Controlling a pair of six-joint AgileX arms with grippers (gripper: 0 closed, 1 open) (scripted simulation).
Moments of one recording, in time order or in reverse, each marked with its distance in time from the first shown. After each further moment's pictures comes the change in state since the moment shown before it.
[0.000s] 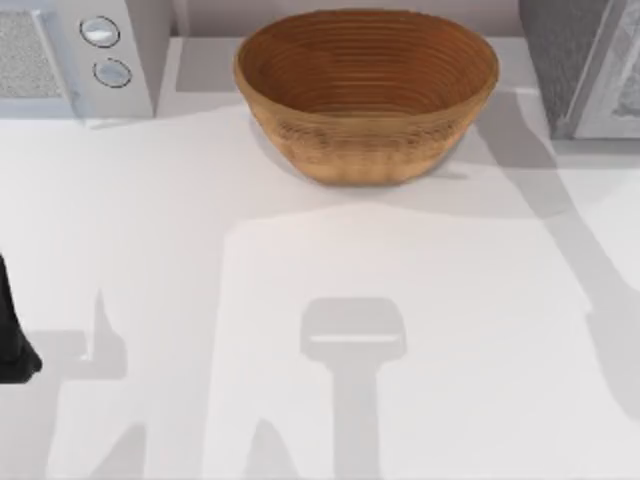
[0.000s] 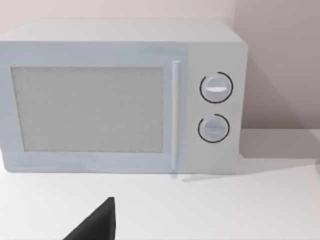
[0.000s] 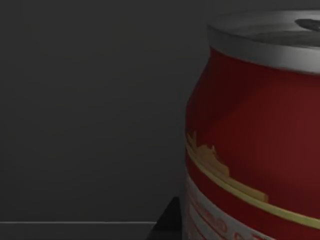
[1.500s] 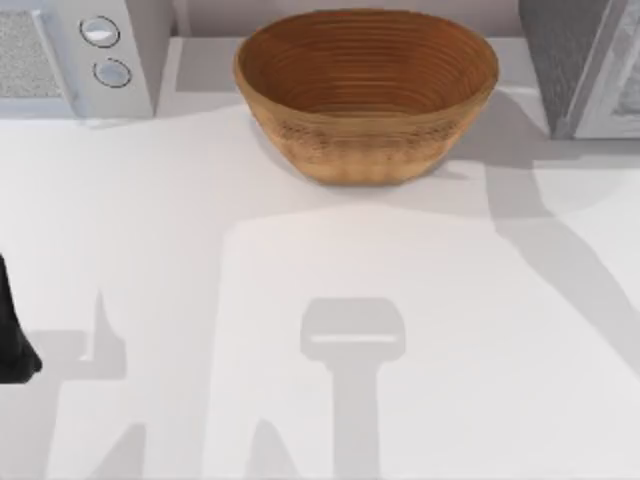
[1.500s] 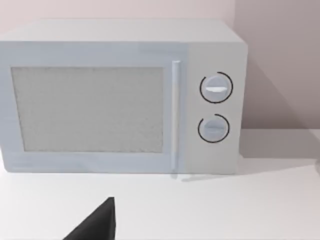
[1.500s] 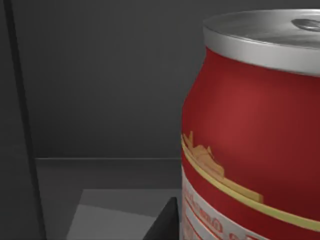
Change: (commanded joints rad) left arm 0.000 0.000 0.000 0.000 0.000 0.000; right arm 0.315 -0.374 -0.044 -0.338 0.310 0.001
